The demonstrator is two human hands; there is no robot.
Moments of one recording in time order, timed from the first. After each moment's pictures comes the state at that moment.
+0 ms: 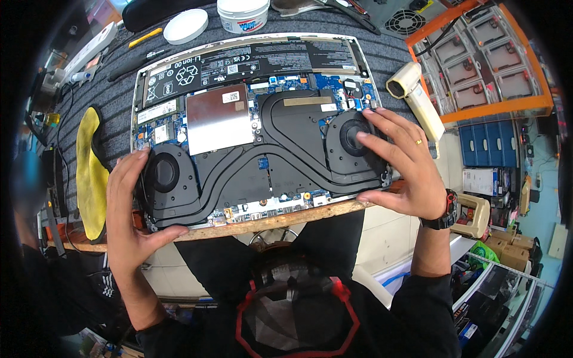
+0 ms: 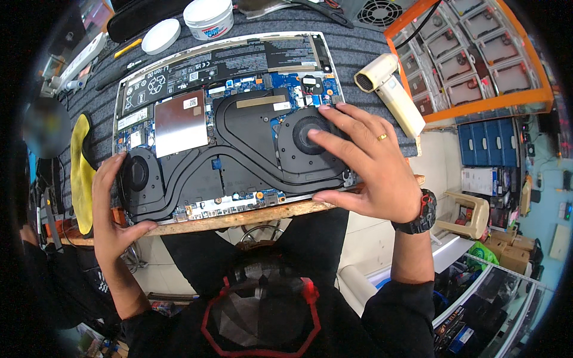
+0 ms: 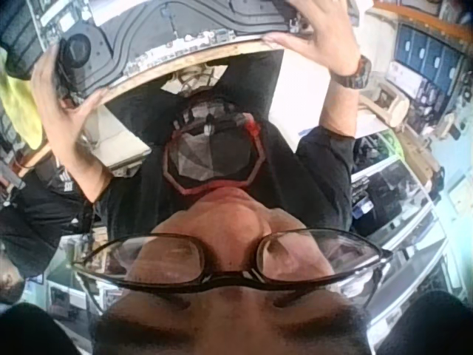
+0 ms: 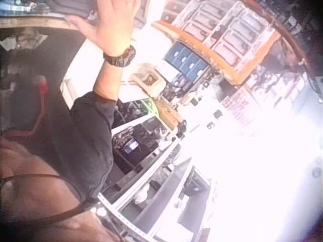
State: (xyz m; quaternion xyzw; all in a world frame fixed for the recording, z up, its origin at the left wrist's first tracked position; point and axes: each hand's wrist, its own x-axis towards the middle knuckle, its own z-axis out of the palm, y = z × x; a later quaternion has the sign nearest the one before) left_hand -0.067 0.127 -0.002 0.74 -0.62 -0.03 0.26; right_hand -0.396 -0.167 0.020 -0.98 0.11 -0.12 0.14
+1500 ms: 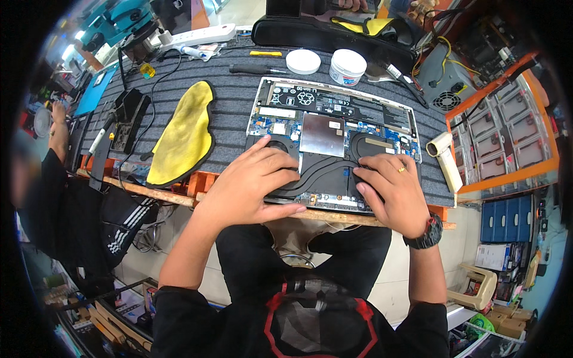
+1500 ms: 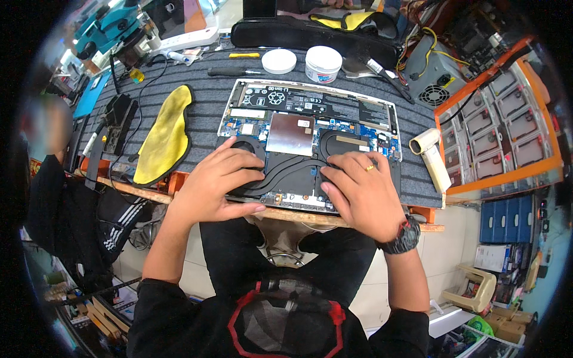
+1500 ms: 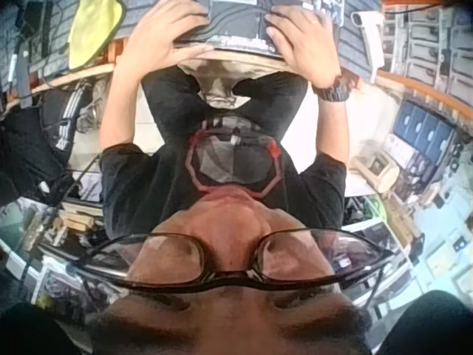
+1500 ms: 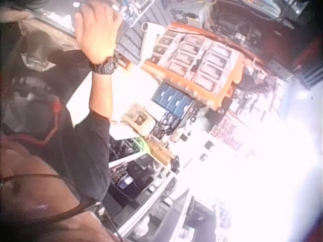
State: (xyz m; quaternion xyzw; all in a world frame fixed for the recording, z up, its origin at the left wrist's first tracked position) left_hand -0.095 0.118 0.012 0.66 -0.70 -0.02 0.28; right_hand -0.318 -0.101 0.029 -0.98 0.02 -0.17 0.07
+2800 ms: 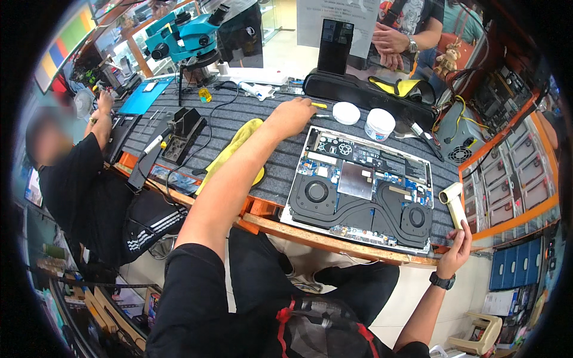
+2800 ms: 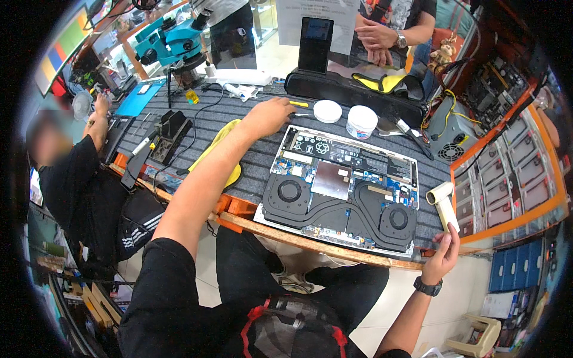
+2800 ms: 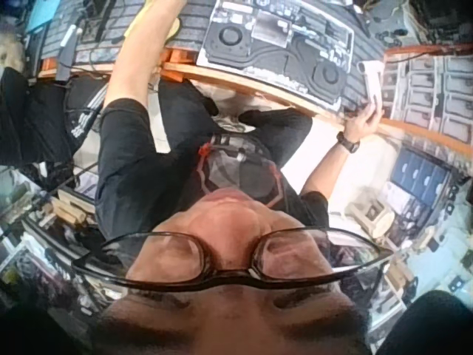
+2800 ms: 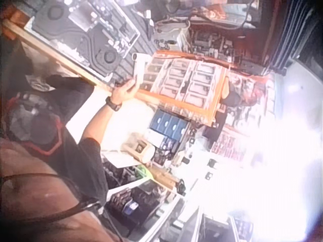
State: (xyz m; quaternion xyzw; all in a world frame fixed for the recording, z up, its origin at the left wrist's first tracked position) left_hand 0.092 0.006 -0.004 0.75 -0.63 0.18 0.08; right_hand -0.440 -0.166 -0.051 -0.72 0.30 -0.54 0.32
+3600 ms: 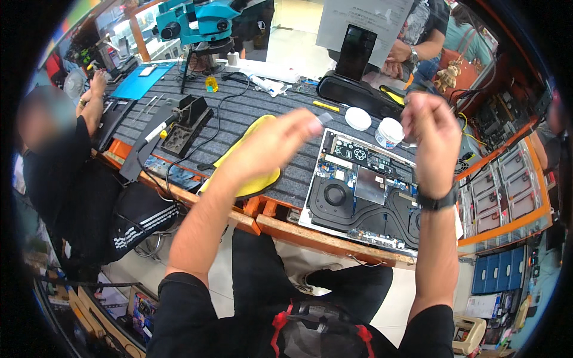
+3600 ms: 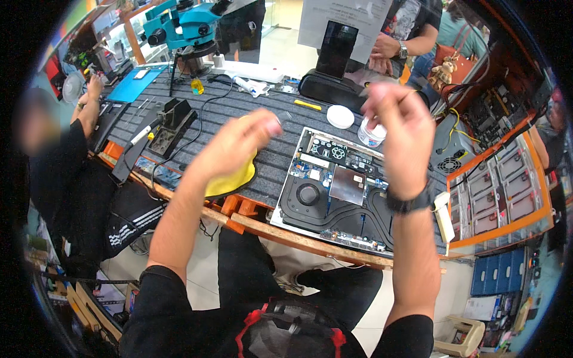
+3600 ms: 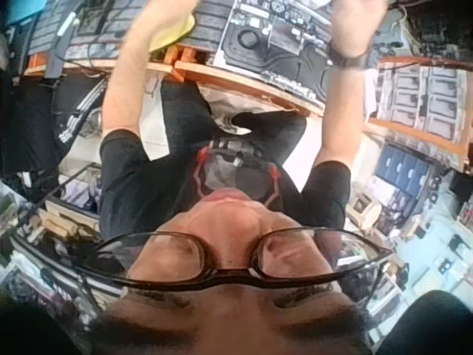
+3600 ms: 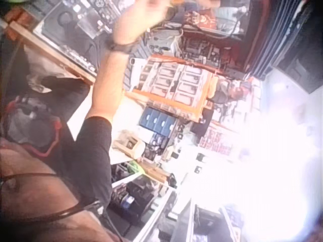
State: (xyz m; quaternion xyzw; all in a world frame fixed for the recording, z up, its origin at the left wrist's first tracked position) left_hand 0.006 0.139 0.076 0.69 -0.49 -0.13 0.51; right_hand -0.166 -0.081 0.139 -0.74 0.04 -0.42 0.52
